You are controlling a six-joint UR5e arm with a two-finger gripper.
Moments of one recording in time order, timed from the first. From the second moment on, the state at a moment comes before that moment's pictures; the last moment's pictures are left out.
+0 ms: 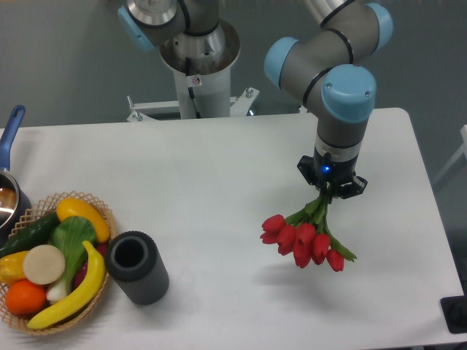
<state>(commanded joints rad) 2.66 -1.90 -1.64 -1.06 1.58 1.19</state>
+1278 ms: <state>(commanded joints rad) 2.58 -1.90 -1.58 -0.85 0.96 0.90</state>
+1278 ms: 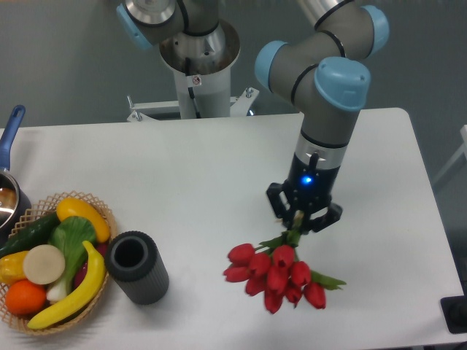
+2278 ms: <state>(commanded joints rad) 2.51 -1.92 -1.53 -0.67 0.33 0.86</state>
